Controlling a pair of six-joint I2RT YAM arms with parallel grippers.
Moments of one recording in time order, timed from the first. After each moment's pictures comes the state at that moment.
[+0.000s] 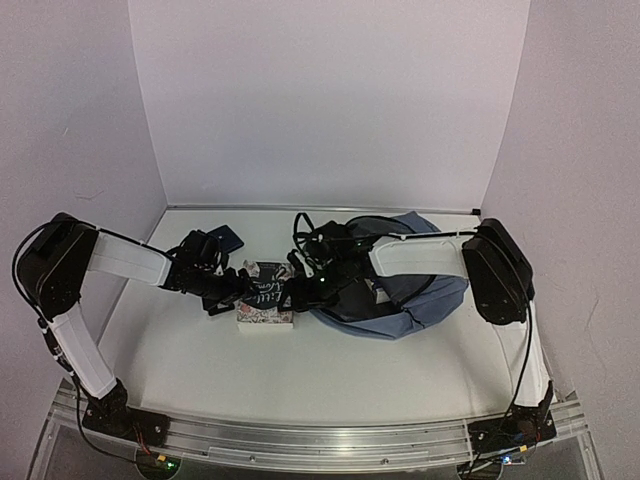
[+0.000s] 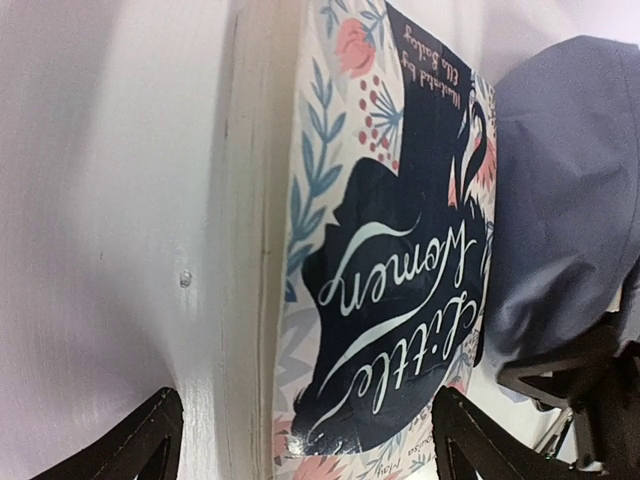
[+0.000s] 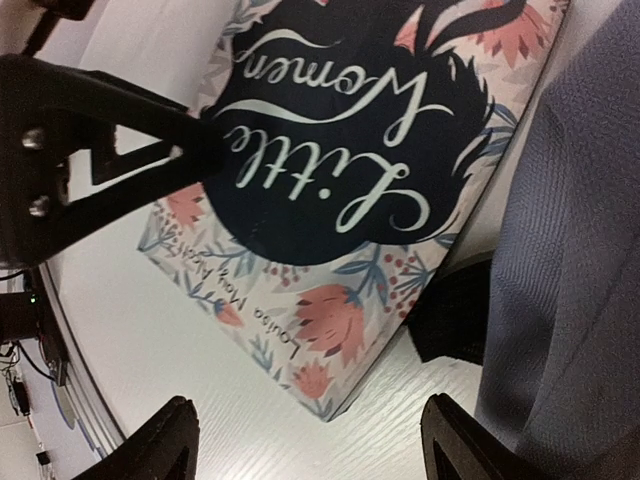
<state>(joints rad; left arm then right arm) -0.48 1.72 0.84 -0.03 0.29 -0.80 0.86 2.24 1.69 -0.40 -0.38 0.44</state>
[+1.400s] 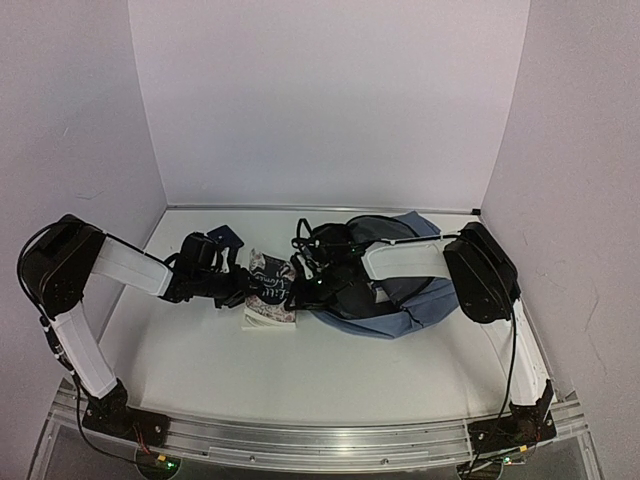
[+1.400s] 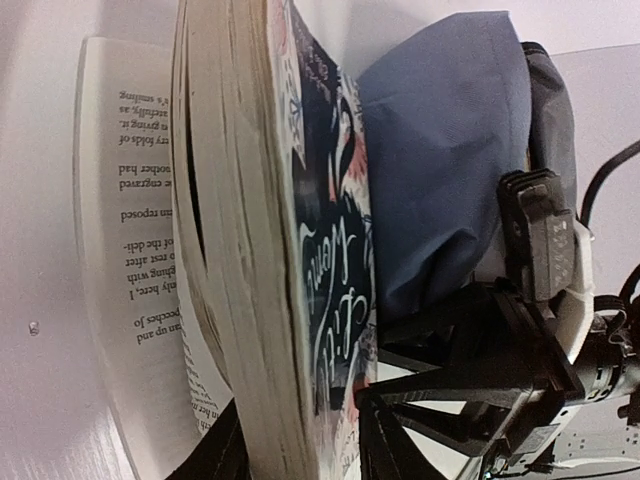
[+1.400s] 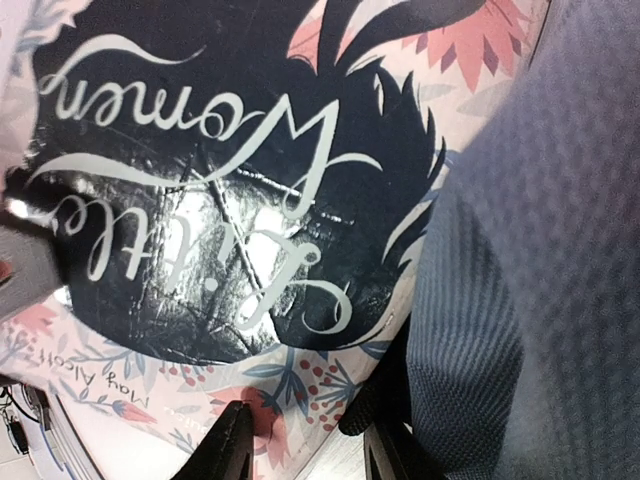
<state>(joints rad) -0.50 1.73 0.76 0.30 0.44 -0.83 0.84 2.34 1.74 -0.35 -0.35 0.49</state>
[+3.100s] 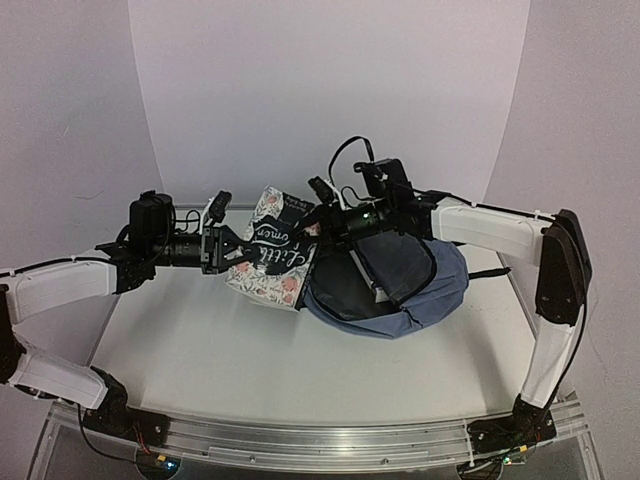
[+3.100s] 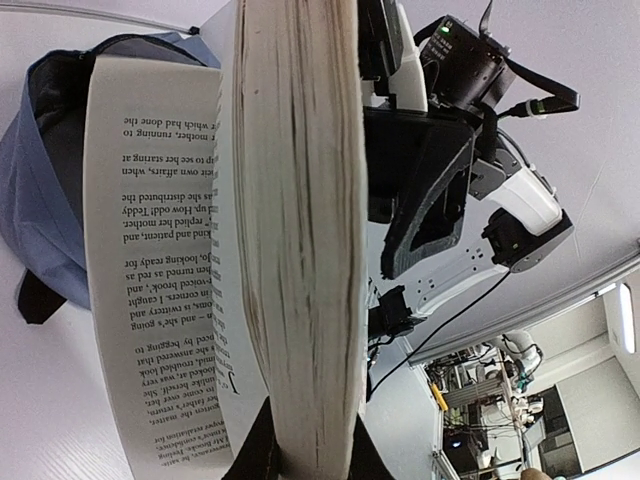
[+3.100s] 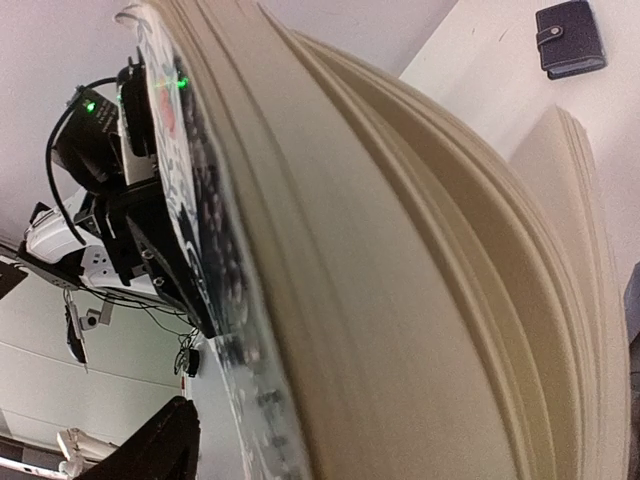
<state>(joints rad) -0.51 1.24 0.78 0.21 0.88 -0.75 0.73 1.90 1.59 -0.19 -0.87 0.57</state>
